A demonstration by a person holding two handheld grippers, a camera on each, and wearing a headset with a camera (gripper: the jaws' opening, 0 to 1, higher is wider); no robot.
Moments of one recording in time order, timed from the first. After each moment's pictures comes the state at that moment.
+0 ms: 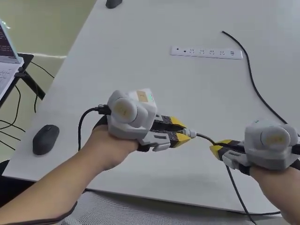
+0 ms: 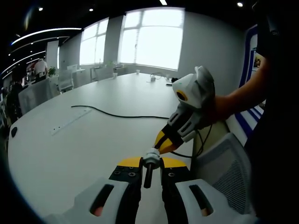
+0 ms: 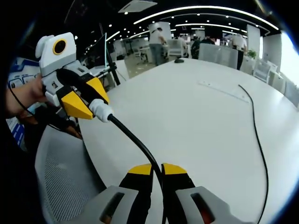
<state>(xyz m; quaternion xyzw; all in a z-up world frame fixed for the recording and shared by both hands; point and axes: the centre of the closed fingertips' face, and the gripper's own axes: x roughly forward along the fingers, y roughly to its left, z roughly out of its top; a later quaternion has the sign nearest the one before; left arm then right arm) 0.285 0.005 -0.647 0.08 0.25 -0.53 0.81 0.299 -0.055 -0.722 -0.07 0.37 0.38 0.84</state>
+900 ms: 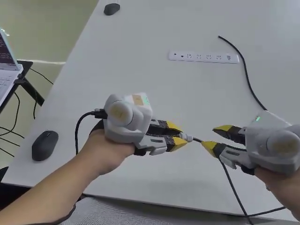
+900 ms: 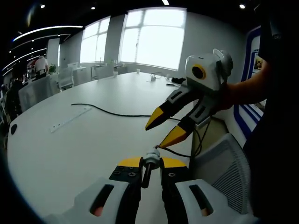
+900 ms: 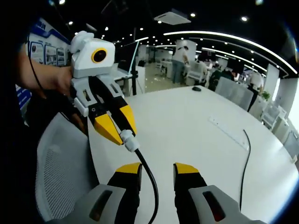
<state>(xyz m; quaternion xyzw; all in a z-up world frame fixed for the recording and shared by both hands) 0.283 0.008 -0.646 0.07 0.25 -0.52 0.81 0.298 -0.025 -0.656 -0.21 0.23 0.47 0.83</state>
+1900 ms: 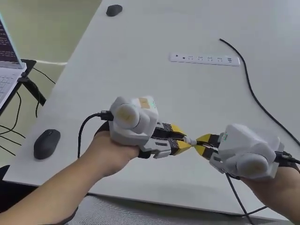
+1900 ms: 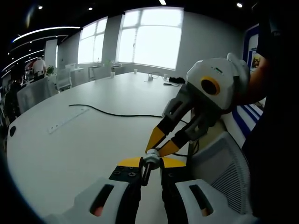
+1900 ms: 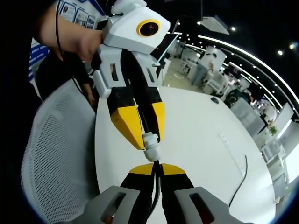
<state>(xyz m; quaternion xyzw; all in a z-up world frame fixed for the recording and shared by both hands) 0.273 0.005 -0.647 0.08 0.25 -0.53 0.80 0.277 -0.002 -0.675 -0.32 0.21 0.50 0.78</state>
